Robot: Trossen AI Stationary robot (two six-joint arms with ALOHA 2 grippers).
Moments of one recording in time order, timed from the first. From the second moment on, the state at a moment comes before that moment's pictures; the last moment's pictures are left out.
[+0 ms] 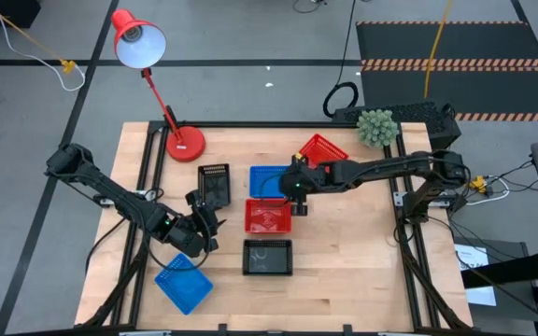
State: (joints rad) left arm -0.52 1.26 0.69 -0.46 -0.77 -0.55; right arm -0.05 1.64 1.17 -0.49 0.21 -0.15
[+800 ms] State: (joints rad) left arm -0.50 1.26 0.69 -0.45 -0.77 -0.55; right arm -0.20 1.59 0.91 -0.30 0.10 -0.12
